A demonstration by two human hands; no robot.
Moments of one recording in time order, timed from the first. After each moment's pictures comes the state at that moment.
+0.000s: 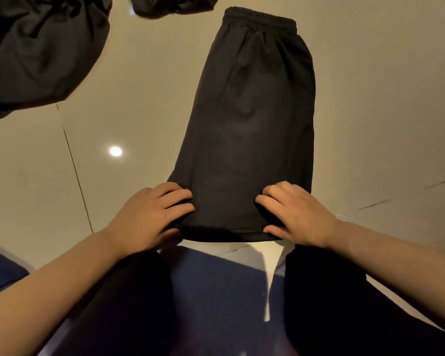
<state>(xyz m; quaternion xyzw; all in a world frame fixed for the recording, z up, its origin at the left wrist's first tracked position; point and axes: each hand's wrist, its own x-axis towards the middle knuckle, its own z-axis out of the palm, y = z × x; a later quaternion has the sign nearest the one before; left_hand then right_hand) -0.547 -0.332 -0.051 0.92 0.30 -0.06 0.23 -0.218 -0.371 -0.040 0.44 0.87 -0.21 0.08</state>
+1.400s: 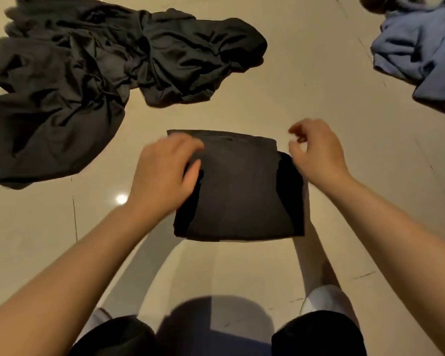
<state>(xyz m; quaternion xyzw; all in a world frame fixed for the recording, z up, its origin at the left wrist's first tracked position) -0.462 -0.189 0.017 0.84 0.51 0.17 0.11 -0.181 -0.186 0.011 0.74 0.63 -0.17 -0.17</state>
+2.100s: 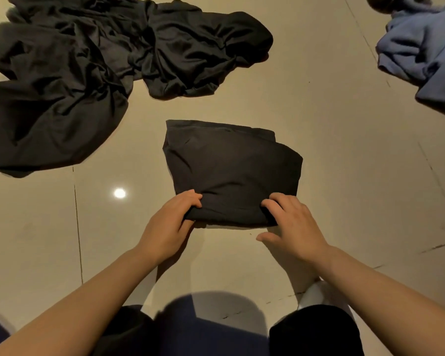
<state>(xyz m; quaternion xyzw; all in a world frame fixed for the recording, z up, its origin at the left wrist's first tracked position) -0.485 -0.273 -0.057 0.75 0.53 0.16 0.35 -0.207 -0.304 -0.044 0.64 0.74 -0.23 0.04</state>
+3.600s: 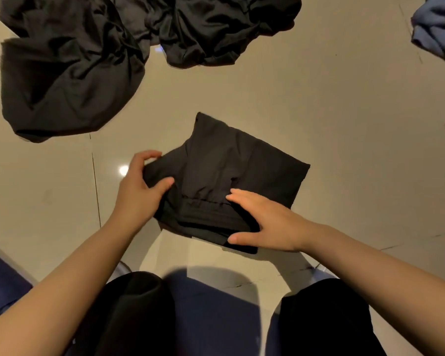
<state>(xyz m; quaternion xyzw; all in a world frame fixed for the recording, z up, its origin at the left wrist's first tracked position) -0.531 -0.274 -0.013 0.46 0.69 0.29 0.47 -0.277 -0.301 -0.003 0.48 0.75 -0.46 0.05</state>
